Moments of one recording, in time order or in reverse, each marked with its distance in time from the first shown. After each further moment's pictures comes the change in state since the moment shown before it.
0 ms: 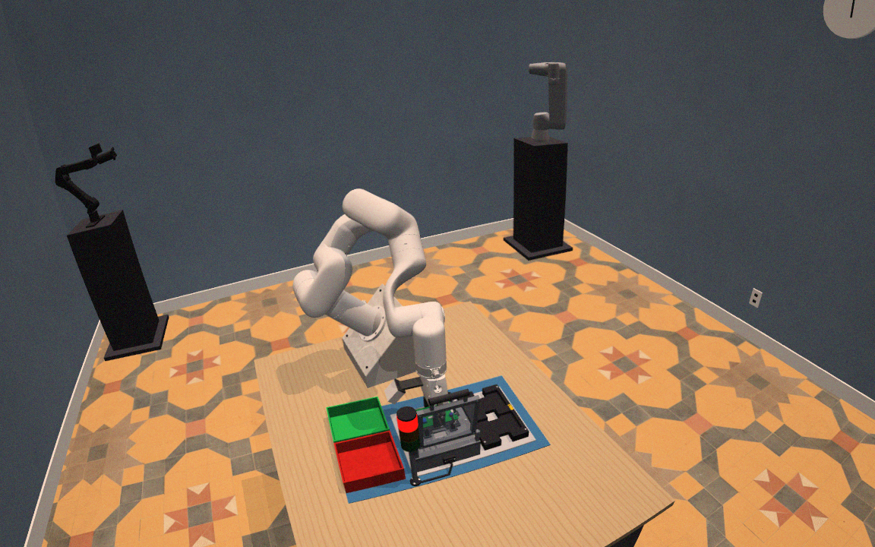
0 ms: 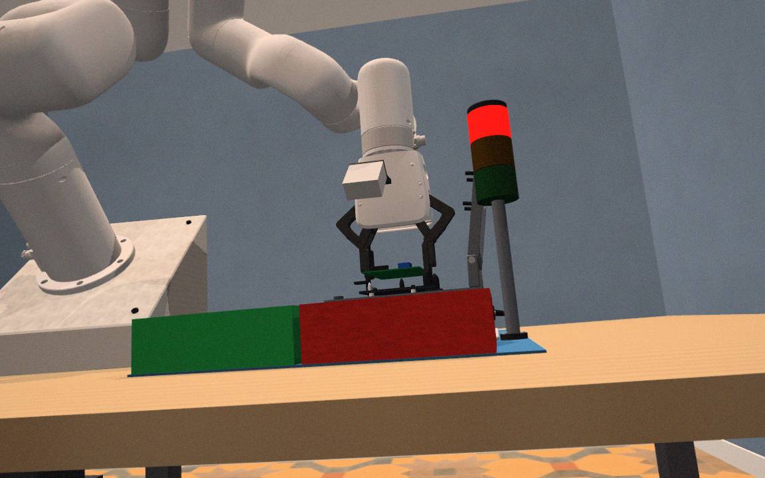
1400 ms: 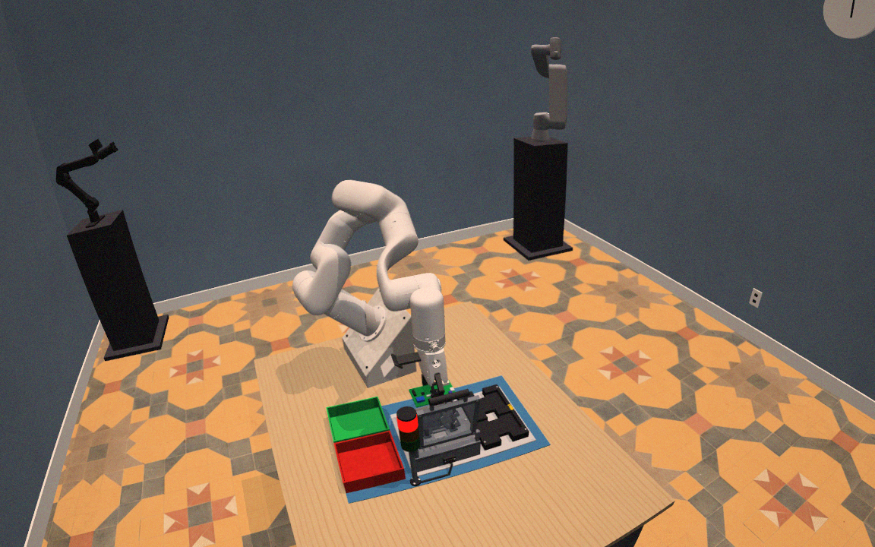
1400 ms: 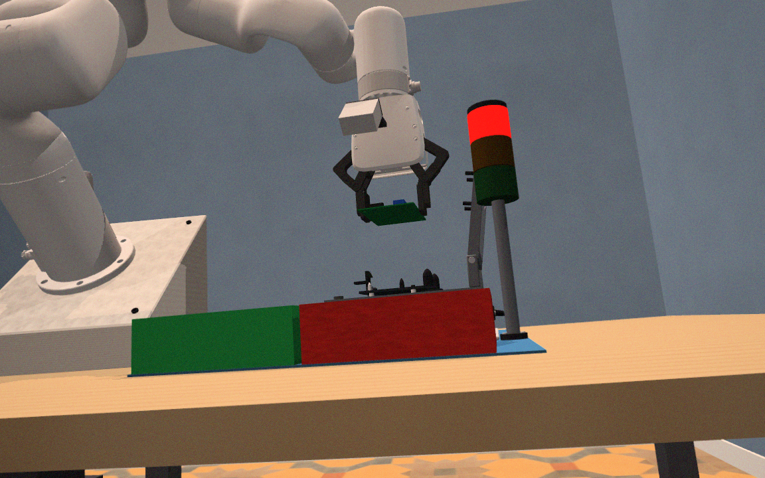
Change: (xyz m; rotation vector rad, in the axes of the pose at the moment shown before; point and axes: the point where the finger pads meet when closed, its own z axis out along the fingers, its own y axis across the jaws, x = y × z) arm 0.000 0.000 -0.080 0.000 0.000 0.000
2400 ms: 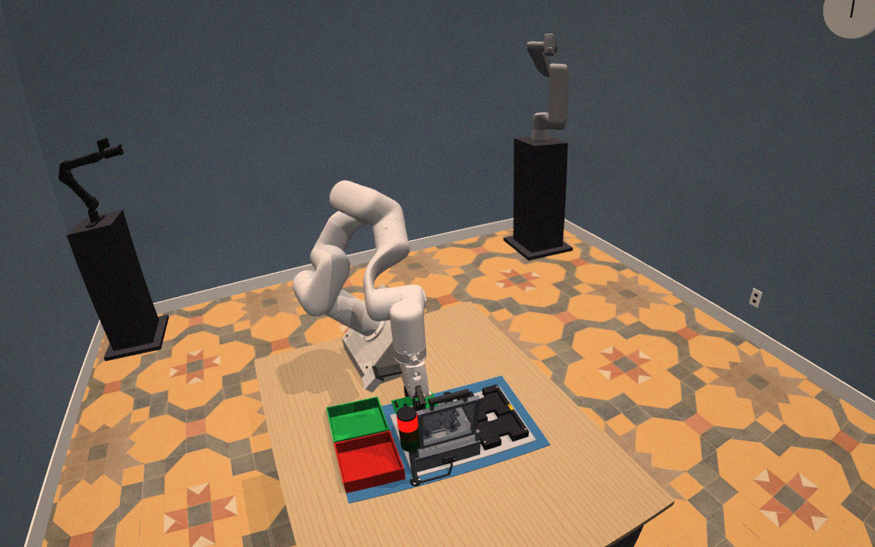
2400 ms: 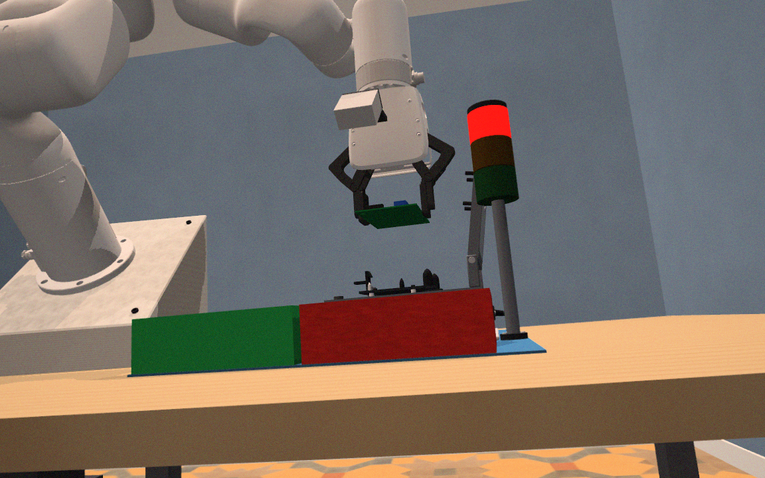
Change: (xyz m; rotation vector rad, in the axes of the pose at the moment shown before) arm 0.051 -0.011 0.015 -0.001 0.002 0.001
